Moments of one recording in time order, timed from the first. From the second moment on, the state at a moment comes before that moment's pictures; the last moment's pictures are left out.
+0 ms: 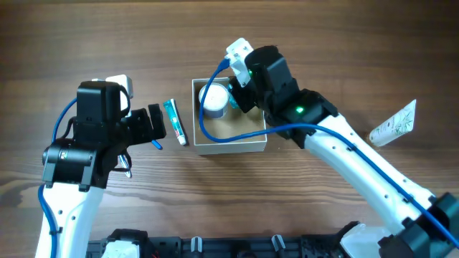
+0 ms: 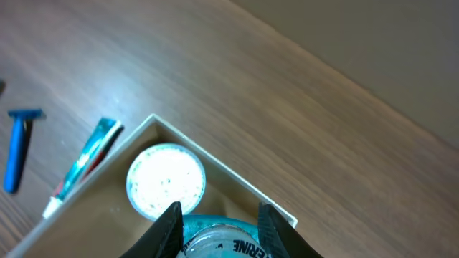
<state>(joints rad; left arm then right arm) -0.12 1.08 1.14 -1.02 0.00 -0.28 0.64 1.55 1.31 -0.45 0.09 -0.17</state>
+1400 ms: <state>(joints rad) -0.12 1.08 1.14 -1.02 0.00 -0.28 0.49 1.35 1.33 -0.65 0.15 0.13</state>
